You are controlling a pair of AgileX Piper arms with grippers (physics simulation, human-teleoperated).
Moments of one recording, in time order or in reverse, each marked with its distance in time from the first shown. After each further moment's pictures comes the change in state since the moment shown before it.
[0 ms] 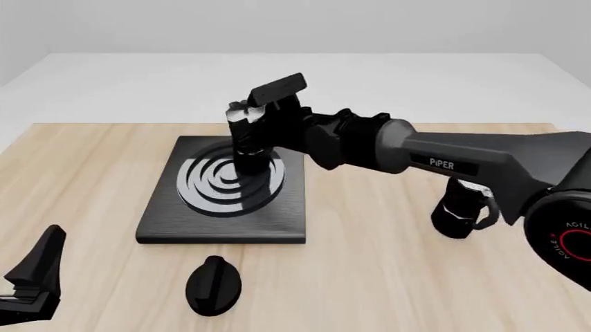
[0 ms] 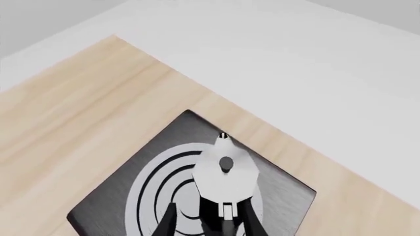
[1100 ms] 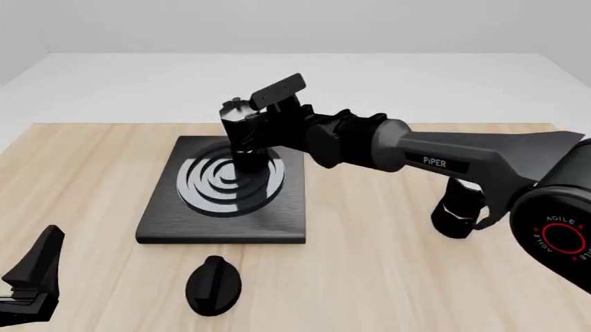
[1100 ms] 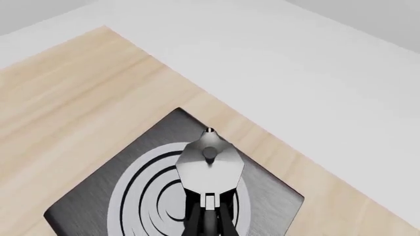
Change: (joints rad) left arm 0.000 -0.018 -0.001 0.008 -0.002; right arm -0.018 0.033 -0.024 -0.006 -0.088
